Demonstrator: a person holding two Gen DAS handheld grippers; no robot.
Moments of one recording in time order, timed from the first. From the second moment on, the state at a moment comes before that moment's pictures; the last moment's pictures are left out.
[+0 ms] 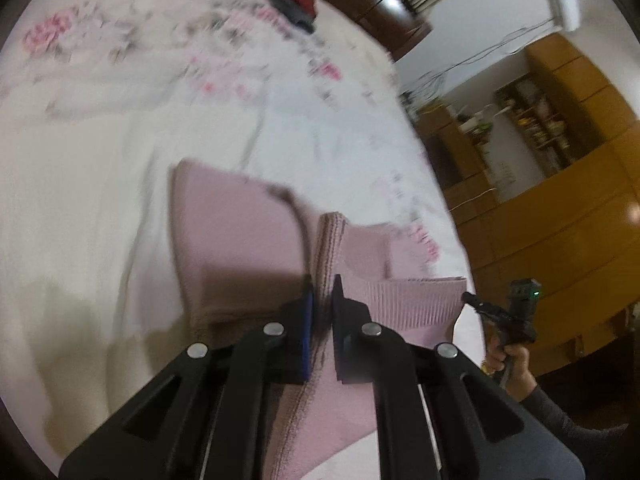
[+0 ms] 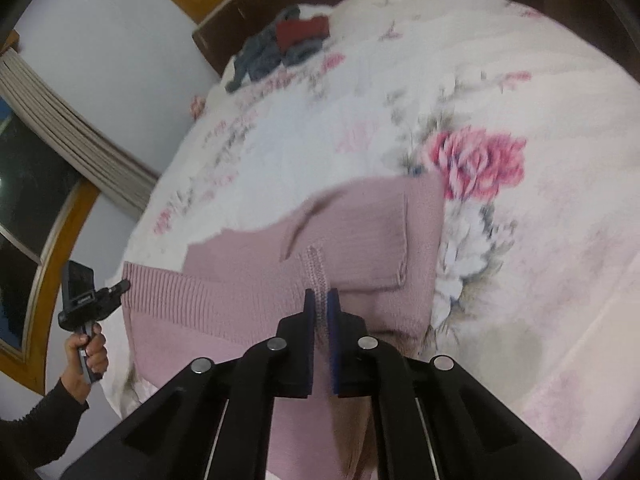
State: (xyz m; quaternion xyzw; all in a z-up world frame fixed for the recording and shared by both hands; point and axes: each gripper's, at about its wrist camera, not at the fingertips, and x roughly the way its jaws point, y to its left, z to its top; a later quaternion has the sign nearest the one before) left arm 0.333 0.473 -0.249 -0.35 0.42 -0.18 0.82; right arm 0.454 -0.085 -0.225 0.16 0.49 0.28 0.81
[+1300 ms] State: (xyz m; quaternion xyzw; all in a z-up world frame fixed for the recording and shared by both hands) left arm 0.504 0.478 -0.317 -0.35 0.49 -0.11 0.79; right arm 0.600 -0.068 -0.278 0.19 0.51 0.18 0.82
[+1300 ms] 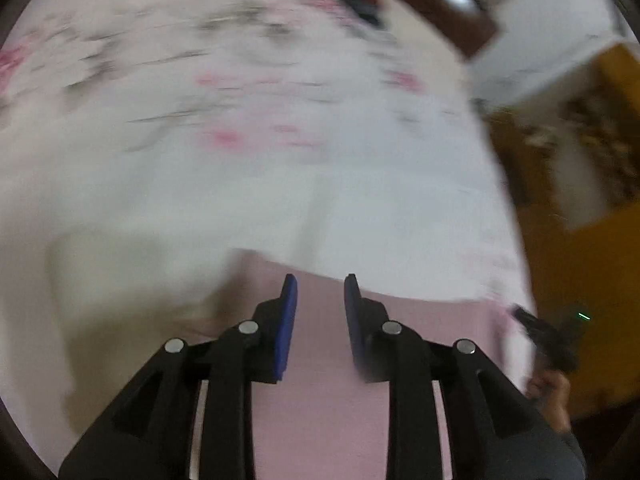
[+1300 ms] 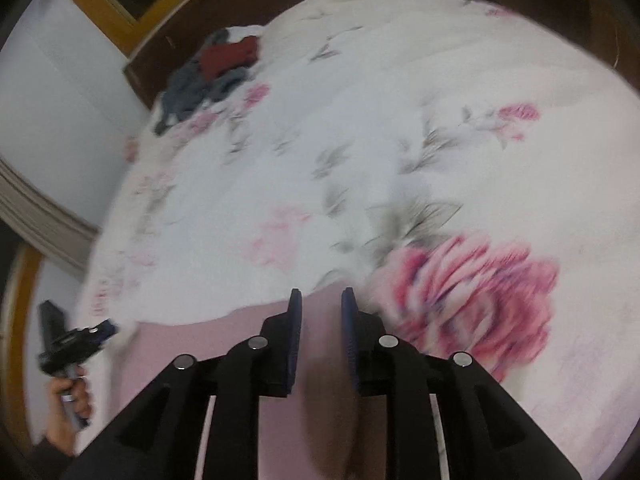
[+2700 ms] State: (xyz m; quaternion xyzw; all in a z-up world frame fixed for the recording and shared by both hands) left arm 0.297 0.499 -0.365 -0.36 0.56 -0.18 0.72; right arm 0.408 -0.108 -0.302 0.13 0.59 0.21 0.77
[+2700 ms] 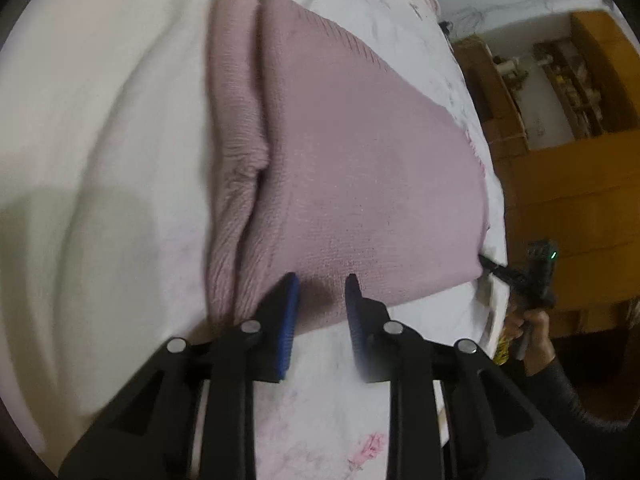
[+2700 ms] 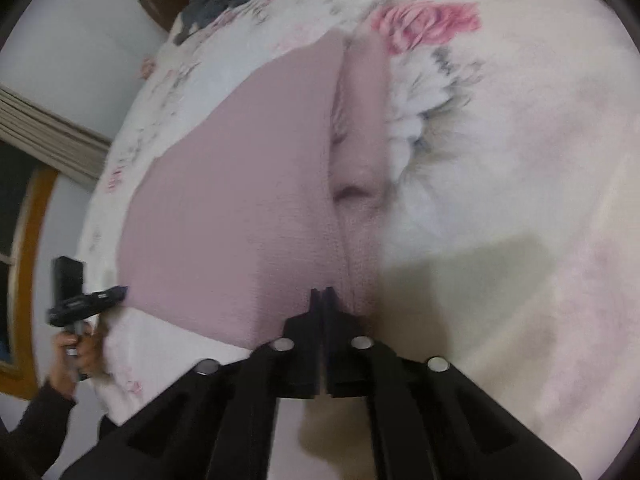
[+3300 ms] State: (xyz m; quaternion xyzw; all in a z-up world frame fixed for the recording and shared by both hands) left arm 0.385 0.539 -0.362 -0.46 0.56 -0.14 0.67; right arm 0.229 0.256 -0.308 -0.48 0.26 0.32 0.77
